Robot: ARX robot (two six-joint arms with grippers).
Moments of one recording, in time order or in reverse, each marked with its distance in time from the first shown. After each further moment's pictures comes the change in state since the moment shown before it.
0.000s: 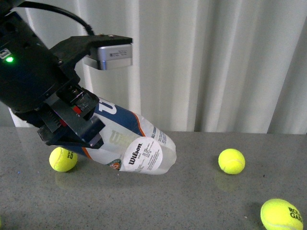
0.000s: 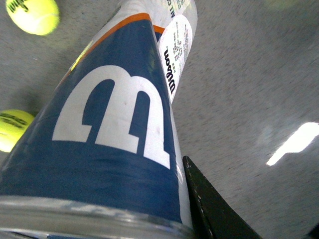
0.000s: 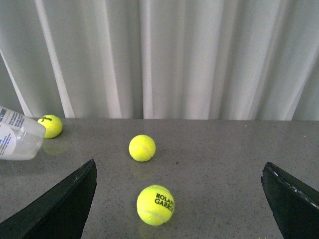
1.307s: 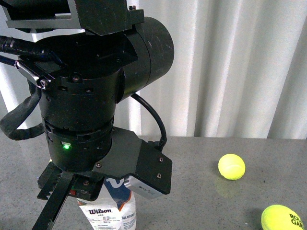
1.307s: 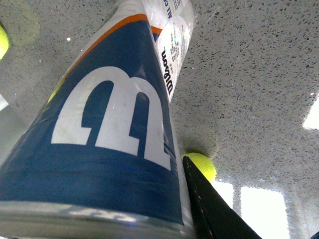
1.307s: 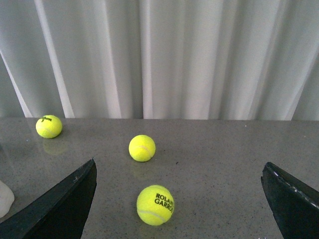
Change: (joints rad) left arm -0.210 0.254 0.139 -0.240 -0.559 0.678; right arm 0.000 0.000 0.000 0.000 0.000 0.000
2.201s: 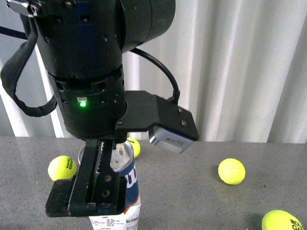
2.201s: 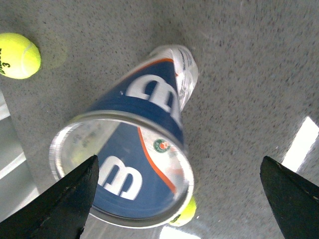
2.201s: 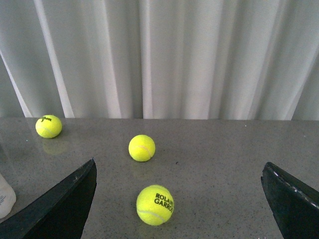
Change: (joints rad) left arm 0.015 -0.037 0.120 -0.050 0.191 -0.163; right arm 0.000 0.000 0.000 0.000 0.000 0.000
